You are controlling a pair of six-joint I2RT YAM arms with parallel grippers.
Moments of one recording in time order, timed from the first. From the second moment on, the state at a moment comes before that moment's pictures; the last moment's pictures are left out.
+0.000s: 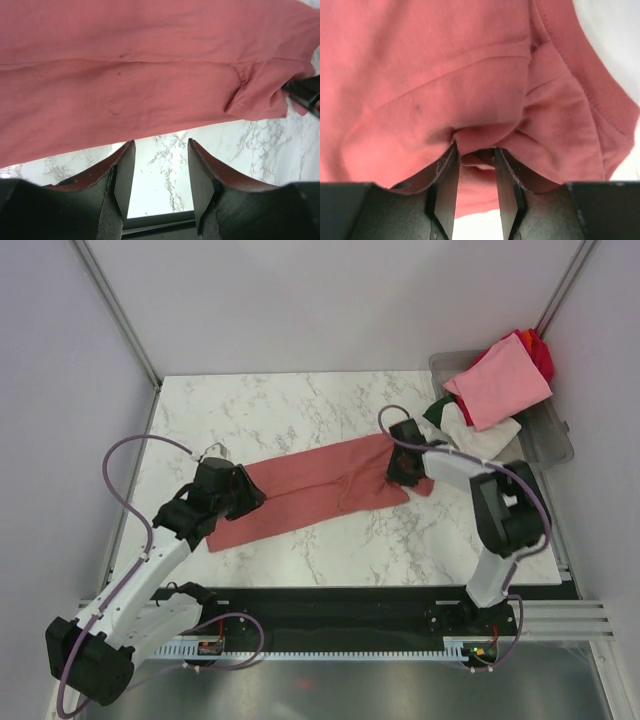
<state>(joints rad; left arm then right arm) -0.44 0.93 0.77 -0.60 -0.09 -0.77 0.37 1.67 0.93 -0.33 0.16 0.66</state>
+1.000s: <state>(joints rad) -0.38 0.89 0.79 -0.64 -0.07 -0.72 0.65 1.66 1.00 -0.22 0.07 0.84</state>
